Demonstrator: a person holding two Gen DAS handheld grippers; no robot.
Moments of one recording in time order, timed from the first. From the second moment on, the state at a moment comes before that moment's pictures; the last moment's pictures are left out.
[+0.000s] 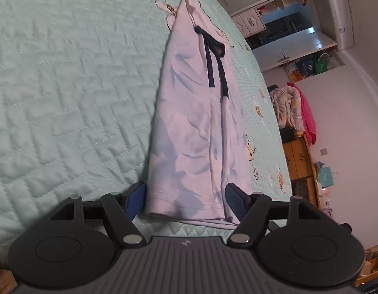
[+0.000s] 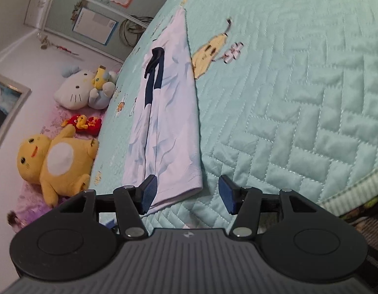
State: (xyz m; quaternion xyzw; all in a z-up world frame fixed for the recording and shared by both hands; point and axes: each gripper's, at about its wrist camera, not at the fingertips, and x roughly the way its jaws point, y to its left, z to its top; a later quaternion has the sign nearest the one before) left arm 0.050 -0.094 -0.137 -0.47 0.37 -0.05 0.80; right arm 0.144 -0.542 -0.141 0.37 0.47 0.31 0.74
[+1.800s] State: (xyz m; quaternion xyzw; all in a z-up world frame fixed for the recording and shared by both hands) left arm 0.094 -0.096 -0.160 -0.46 0.43 -0.12 0.77; right arm 0.177 -0.511 -0.163 0.38 0.54 0.36 0.66
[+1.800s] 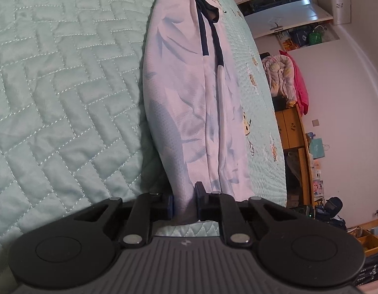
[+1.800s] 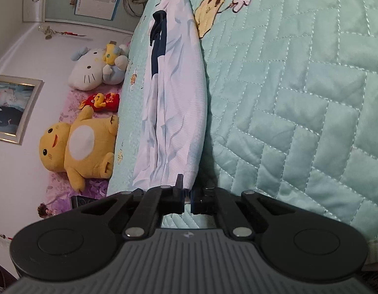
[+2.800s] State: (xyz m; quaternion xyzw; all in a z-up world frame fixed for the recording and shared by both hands) left arm 0.090 -0.101 -0.151 -0.45 0.42 -0.11 0.78; right arm 0.169 -0.506 -0.145 0.32 0.51 0.39 0.70
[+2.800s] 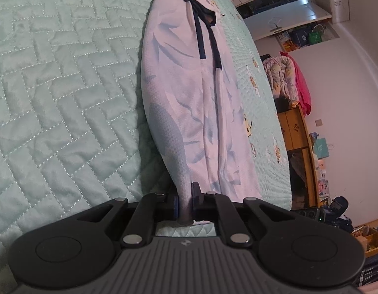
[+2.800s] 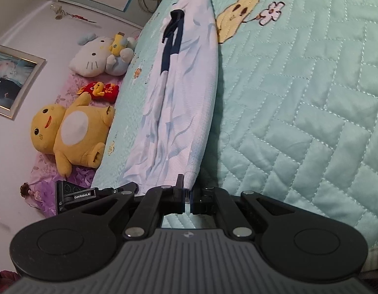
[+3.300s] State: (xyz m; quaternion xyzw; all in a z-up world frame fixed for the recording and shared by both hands) left arm 0.079 -0.101 -0.135 -0.45 0.40 -0.13 0.79; right arm 0.161 -0.501 -0.120 0.31 0.48 0.42 0.71
